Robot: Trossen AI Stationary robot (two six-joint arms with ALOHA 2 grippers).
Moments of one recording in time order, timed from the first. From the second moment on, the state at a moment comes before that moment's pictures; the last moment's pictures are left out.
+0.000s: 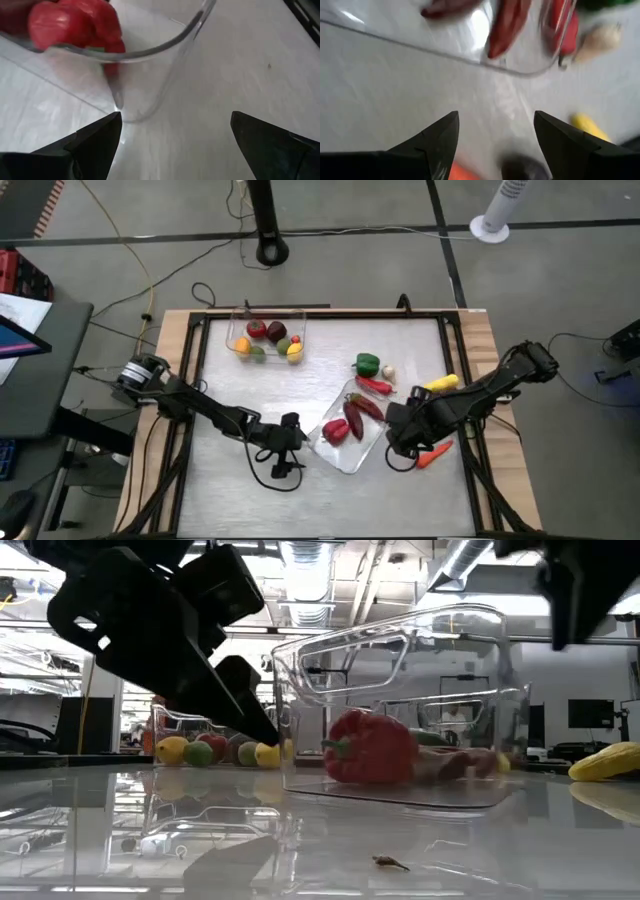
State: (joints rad) left arm -0.34 1.69 0.74 0.25 -0.07 -0.22; right arm 0.47 1.45 1.22 -1.31 0.28 0.81
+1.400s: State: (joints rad) left arm -0.23 1.38 0.64 0.35 -0.05 0.04; right arm -0.36 1.35 1.12 -1.00 0.25 0.05
